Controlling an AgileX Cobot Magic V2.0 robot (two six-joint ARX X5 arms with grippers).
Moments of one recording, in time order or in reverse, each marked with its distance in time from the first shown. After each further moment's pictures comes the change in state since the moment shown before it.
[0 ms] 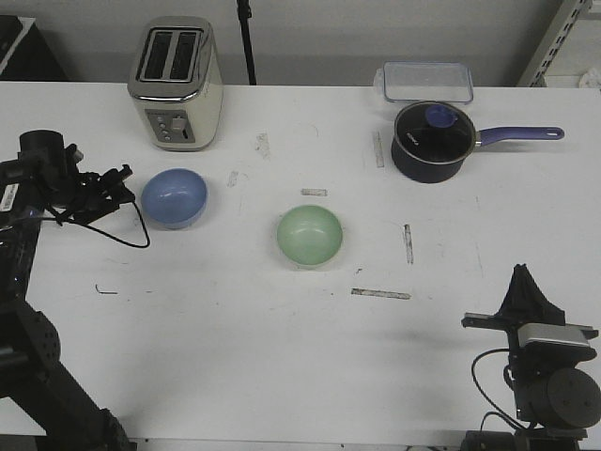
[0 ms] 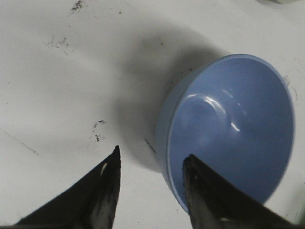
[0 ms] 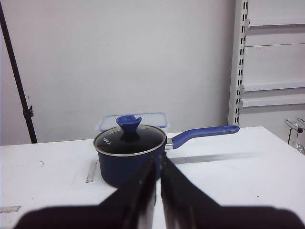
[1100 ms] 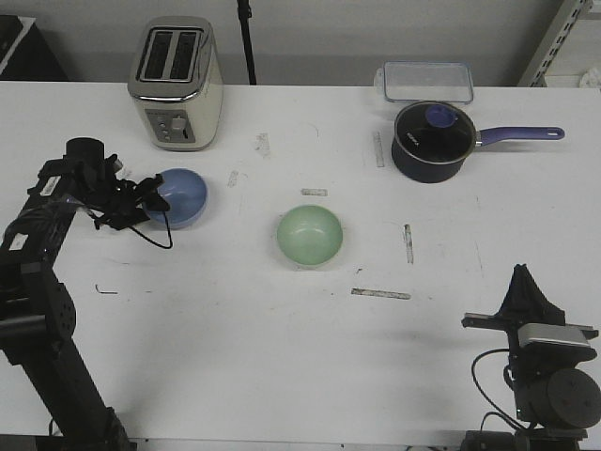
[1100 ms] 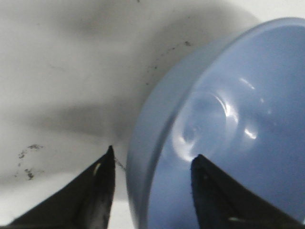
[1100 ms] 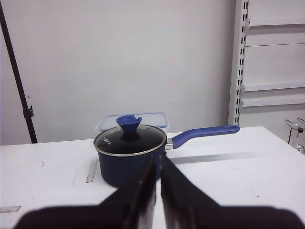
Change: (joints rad) left arm -0.082 0.163 0.000 0.054 0.071 0.008; right arm 0.000 0.000 0.000 0.000 0.000 0.000
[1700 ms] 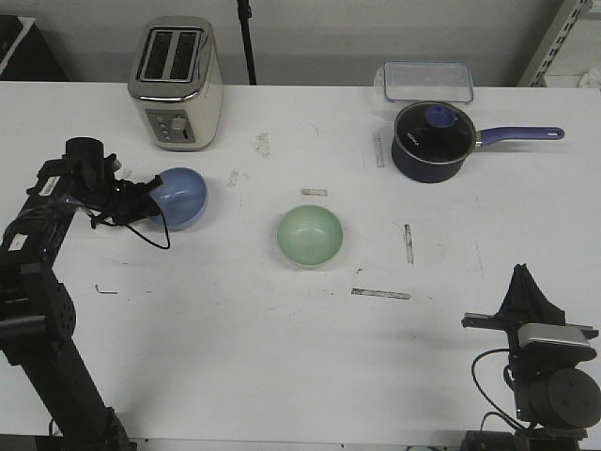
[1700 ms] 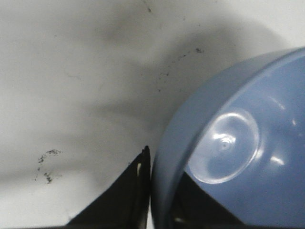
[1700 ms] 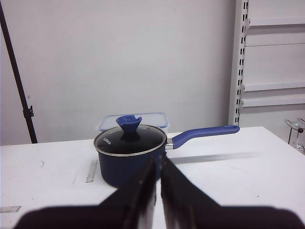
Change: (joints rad) left arm -0.001 -0.007 0.000 0.000 -0.039 0.017; right arm 0.000 0.000 0.000 0.000 0.000 0.000
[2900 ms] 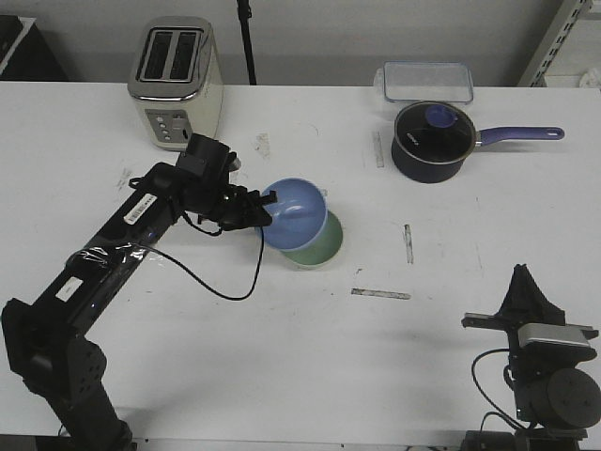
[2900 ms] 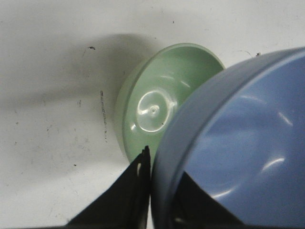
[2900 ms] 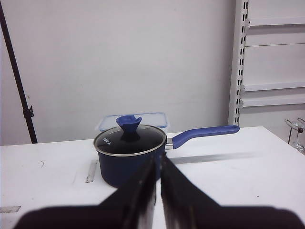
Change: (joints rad) left arm -0.552 -0.188 0.021 0.009 0.042 -0.205; right arm 0.000 0.000 0.000 0.000 0.000 0.000
